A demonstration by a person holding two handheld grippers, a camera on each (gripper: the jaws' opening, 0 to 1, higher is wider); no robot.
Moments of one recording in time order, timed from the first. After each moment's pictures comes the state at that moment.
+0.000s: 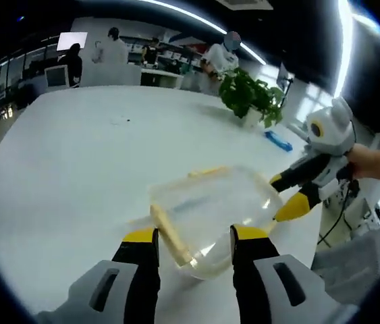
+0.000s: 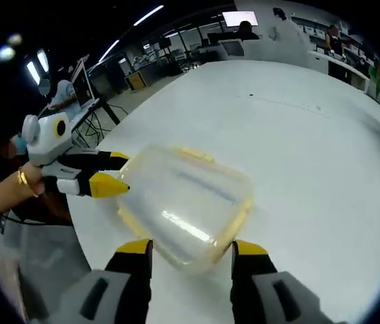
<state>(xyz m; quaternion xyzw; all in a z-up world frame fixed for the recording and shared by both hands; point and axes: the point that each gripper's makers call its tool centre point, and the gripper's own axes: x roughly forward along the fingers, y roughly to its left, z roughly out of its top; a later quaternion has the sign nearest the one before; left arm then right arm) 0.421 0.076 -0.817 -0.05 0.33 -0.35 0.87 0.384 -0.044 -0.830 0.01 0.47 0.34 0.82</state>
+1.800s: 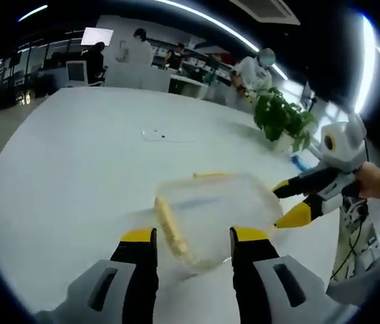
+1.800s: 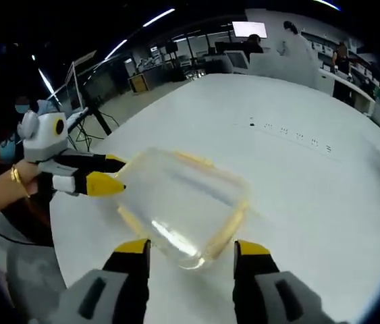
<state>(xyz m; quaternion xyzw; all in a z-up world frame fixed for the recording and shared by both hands) 0.503 0.103 -0.808 -0.09 0.33 -0.30 0.89 0.479 -0.028 -0.823 -0.03 0.44 0.34 0.83</state>
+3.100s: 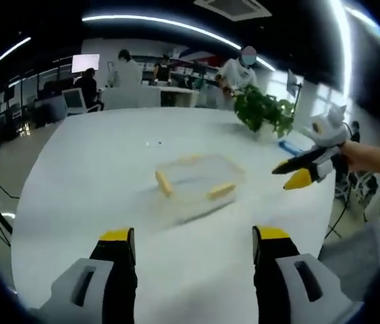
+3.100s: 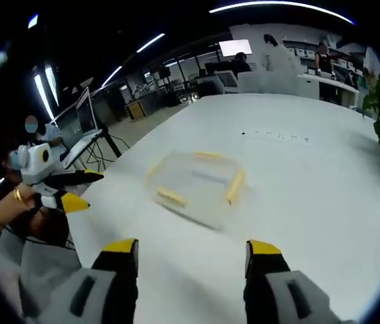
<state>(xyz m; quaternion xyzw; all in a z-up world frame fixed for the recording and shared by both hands) 0.394 0.150 -0.767 -0.02 0.28 -0.29 0.92 0.394 -0.054 -0.786 0.04 0.38 0.32 0.87</state>
